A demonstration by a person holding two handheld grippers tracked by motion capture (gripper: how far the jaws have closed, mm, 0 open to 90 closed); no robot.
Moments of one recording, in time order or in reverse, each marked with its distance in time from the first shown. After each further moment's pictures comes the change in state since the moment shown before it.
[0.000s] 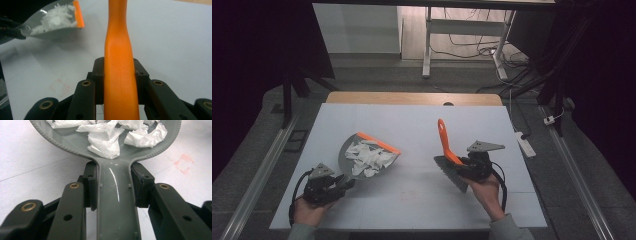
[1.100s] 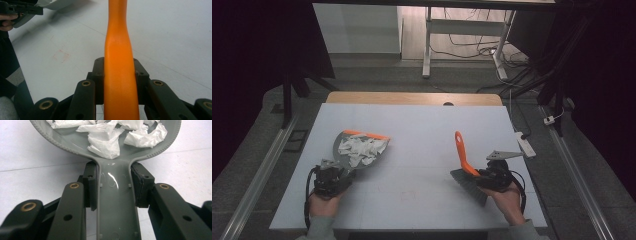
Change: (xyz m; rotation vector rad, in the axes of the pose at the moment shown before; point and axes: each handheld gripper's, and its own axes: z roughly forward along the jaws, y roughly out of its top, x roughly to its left) left arm -0.001 0.009 0.032 -0.018 0.196 -0.211; right arm -0.030 -0.035 -0.036 0.108 0.061 0.103
